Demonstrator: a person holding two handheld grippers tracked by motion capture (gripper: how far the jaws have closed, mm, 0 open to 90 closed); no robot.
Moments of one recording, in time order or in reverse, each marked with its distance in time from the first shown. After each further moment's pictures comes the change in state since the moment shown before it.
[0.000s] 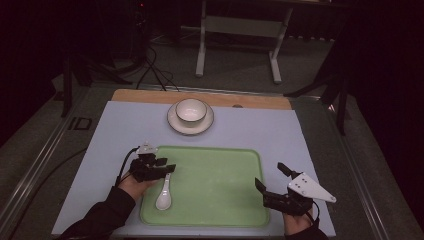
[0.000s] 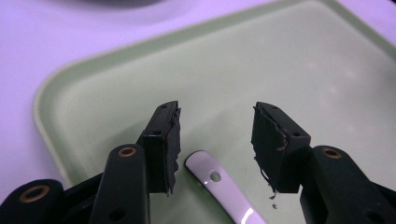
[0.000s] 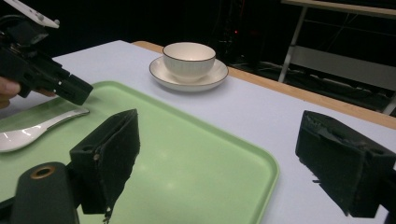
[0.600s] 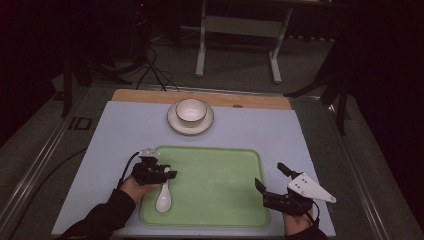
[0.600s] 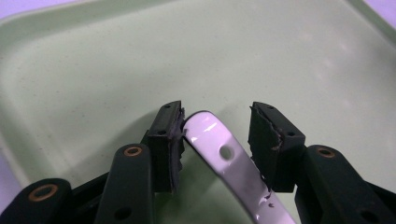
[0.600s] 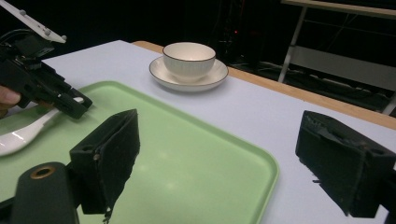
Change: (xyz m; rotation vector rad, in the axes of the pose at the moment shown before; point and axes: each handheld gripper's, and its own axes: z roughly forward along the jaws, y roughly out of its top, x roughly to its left) left arm 0.005 -0.014 0.015 0.064 -0.062 -0.015; right arm 0.001 0.000 0.000 0.000 0.000 -0.002
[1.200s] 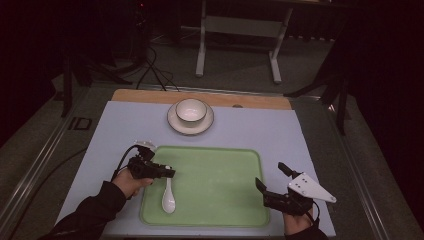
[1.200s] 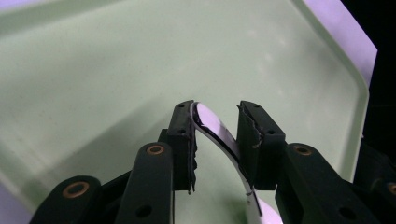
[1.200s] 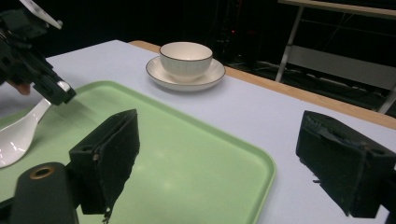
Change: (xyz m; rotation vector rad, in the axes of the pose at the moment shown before) left arm 0.008 0.024 -0.020 0.121 -0.210 -0.045; right arm -0.001 0.000 0.000 0.001 -0.011 0.004
